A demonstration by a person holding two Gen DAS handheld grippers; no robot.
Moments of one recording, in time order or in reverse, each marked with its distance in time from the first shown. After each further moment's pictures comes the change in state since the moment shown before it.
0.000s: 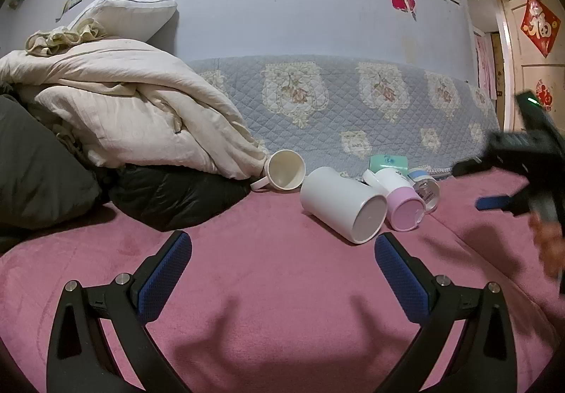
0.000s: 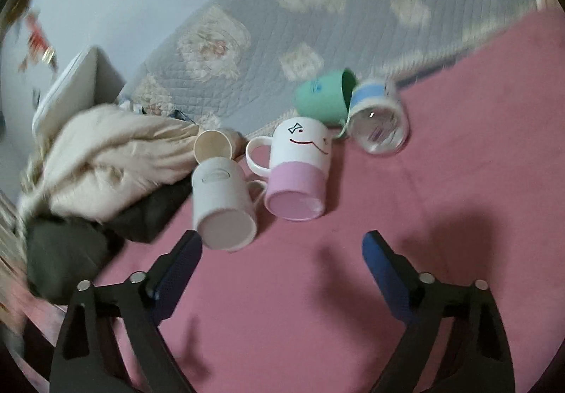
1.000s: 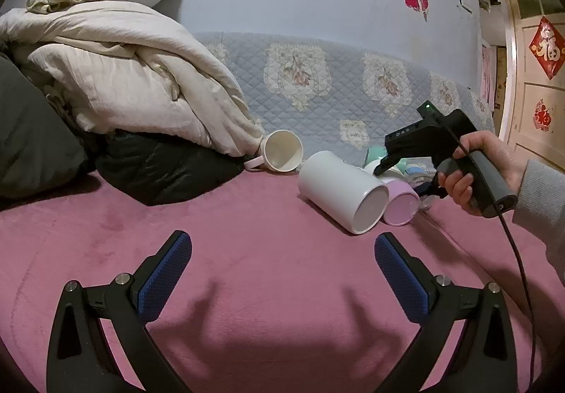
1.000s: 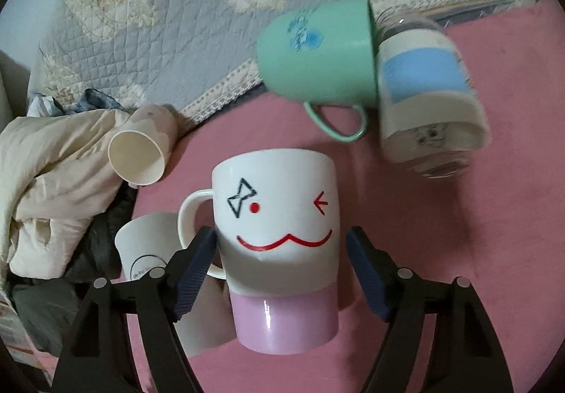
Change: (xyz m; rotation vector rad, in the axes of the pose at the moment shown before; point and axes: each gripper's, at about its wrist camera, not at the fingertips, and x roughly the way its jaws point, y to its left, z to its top) left arm 0.018 0.015 -0.010 -0.096 0.070 -0.059; right arm 0.163 0.007 0.085 0.092 0.344 -0.176
